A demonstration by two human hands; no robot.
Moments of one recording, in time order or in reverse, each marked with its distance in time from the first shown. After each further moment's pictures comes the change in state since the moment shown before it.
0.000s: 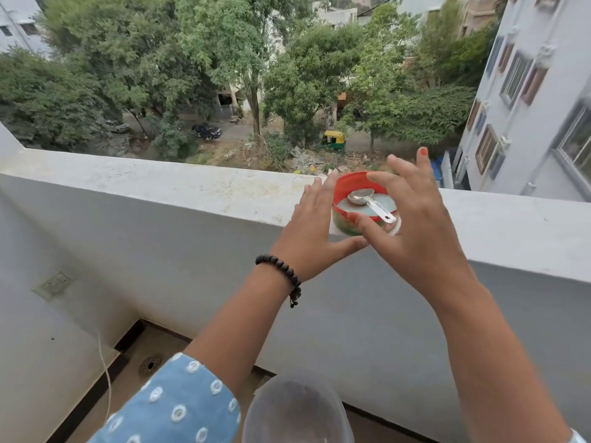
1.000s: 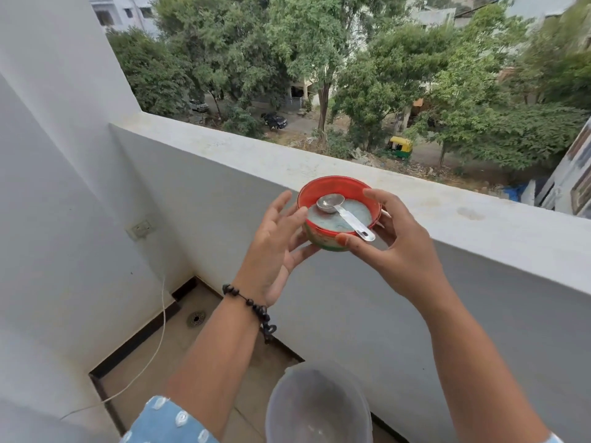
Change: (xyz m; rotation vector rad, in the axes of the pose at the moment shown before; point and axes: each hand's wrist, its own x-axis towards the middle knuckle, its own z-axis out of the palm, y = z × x) left_hand -0.118 -0.060 -0.060 -1.277 0.491 -0.381; right_hand -0.015 -0.065 0.081 0.573 -0.302 0.021
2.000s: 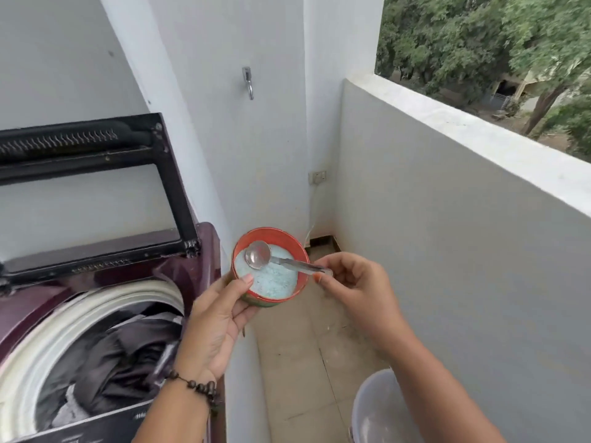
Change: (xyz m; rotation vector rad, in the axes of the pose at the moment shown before) left_hand -0.282 0.036 -0.223 -0.085 0.979 0.198; right_hand -0.101 -0.118 0.280 0.415 -0.764 0.079
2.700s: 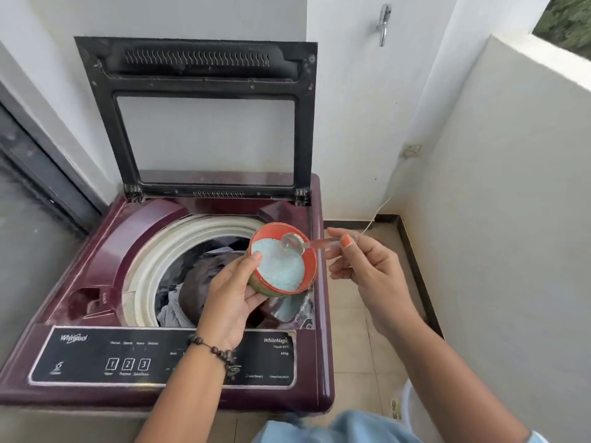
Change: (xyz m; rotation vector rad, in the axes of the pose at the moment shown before) left_hand -0.008 0.026 -0.194 -0.036 0.261 -0.042; right_hand -0.008 -0.020 0.200 0.370 -0.194 0.107
